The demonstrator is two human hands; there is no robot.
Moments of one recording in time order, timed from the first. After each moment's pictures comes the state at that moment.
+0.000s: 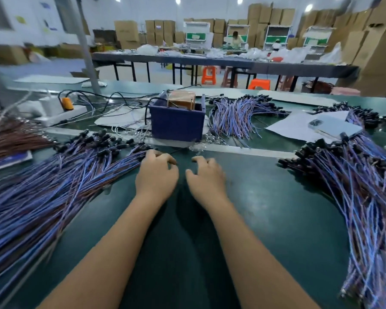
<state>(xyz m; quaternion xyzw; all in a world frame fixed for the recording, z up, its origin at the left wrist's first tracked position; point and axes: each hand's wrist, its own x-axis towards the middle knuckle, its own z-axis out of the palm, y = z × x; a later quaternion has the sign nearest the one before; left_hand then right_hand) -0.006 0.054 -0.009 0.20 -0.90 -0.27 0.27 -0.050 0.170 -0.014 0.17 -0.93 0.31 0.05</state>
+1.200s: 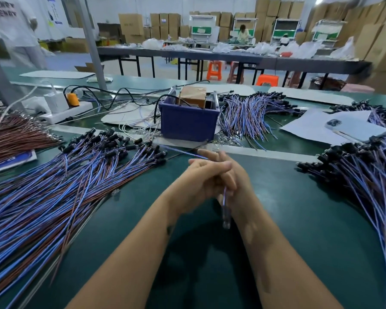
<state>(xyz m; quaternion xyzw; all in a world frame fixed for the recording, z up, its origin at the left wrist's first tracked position) -0.003 0.087 0.014 -0.17 -0.59 -0.79 -0.02 -0.058 0.171 0.004 0.07 -0.43 0.86 -0.28</state>
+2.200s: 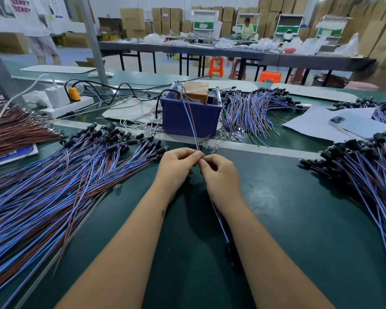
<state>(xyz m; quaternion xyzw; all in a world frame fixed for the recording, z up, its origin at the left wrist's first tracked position) -0.024 0.048 -0.010 0.10 -0.72 -0.66 0.20 -0.052 0.158 -0.021 0.19 -0.78 0.59 0.05</state>
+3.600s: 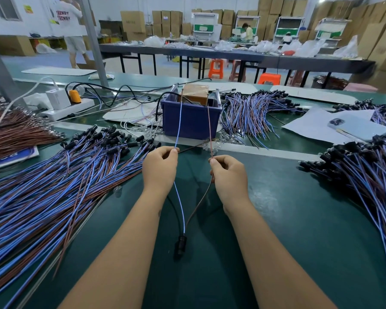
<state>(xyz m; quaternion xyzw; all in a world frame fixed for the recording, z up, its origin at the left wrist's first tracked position) -0.031 0.022 -0.022 0.21 -0.75 -0.54 0.33 -0.057 0.164 -0.016 0.09 -0.75 0.65 0.04</state>
